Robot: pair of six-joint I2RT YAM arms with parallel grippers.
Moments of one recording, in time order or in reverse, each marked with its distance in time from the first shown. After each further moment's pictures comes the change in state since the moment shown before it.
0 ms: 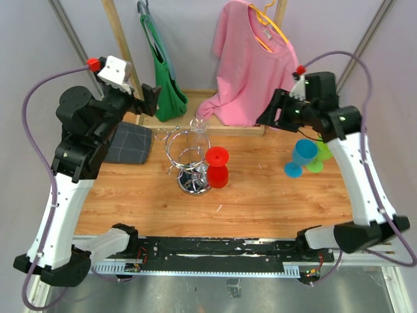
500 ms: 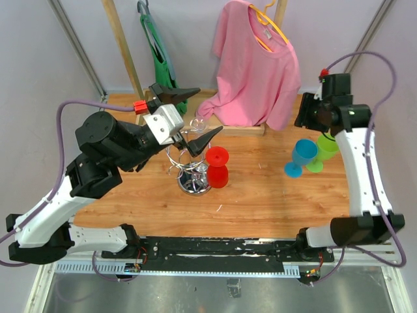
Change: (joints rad) left arm -0.673 0.018 0.046 0.099 -0.050 0.225; right arm -0.174 0.130 -0.102 -0.015 0.333 -0.207
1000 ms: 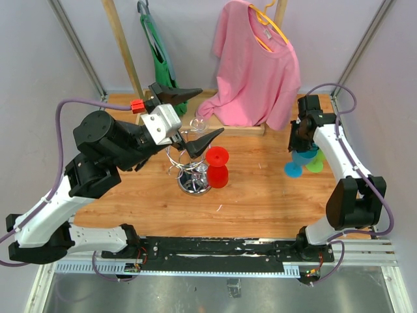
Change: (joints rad) left arm 0.000 0.005 0.018 -0.003 0.018 -0.018; right arm 0.000 0.106 -0.291 0.140 0.022 0.003
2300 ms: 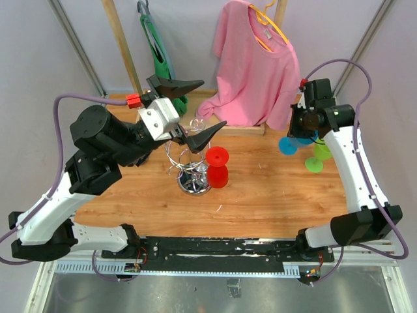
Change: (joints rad) left arm 0.000 0.048 0.072 0.023 0.034 0.023; right arm 0.105 -0.137 0.304 -0.222 -0.081 0.013
